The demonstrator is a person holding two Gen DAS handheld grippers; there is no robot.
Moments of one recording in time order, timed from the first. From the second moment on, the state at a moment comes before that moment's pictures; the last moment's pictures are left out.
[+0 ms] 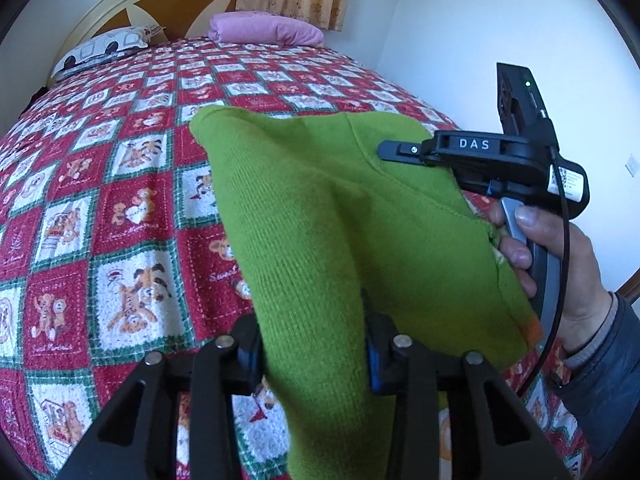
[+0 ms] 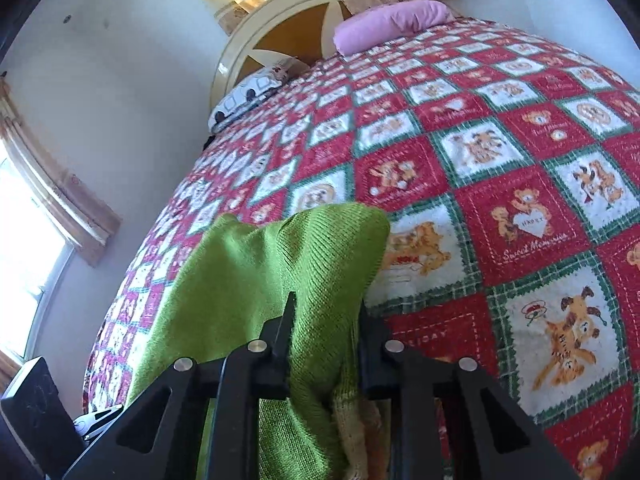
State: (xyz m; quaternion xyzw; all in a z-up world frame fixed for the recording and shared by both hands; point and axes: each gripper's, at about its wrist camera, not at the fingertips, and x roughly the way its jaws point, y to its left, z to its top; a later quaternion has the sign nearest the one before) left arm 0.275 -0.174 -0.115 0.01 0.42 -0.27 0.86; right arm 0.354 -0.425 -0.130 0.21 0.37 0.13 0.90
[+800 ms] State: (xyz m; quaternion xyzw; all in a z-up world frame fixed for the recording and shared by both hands) left arm 0.224 -0.101 -0.089 -0.01 0.39 -0.24 0.89; right arm 0.306 -0.347 -0.101 0.21 0.34 0.19 0.90
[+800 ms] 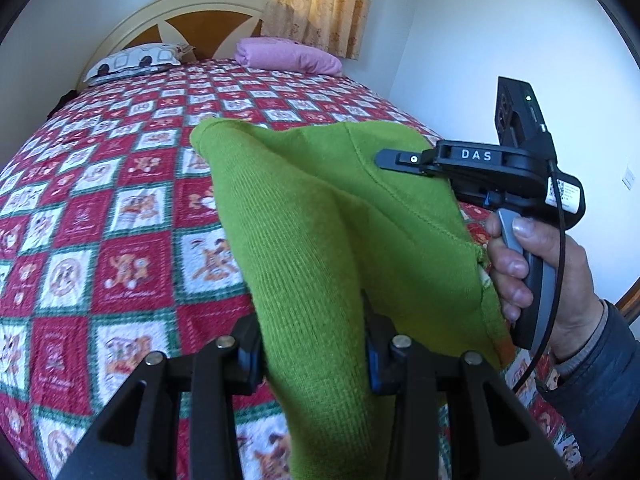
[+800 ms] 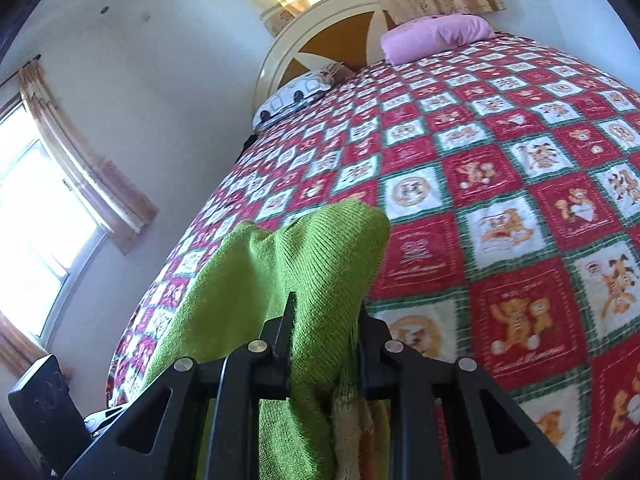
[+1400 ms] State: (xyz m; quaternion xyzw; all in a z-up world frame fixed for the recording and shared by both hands) left arm 0.177 -0.023 -0.074 -0.04 0.36 -0.20 0.91; right arm 0.288 -0.251 -0.092 0.18 0.35 0.25 0.88
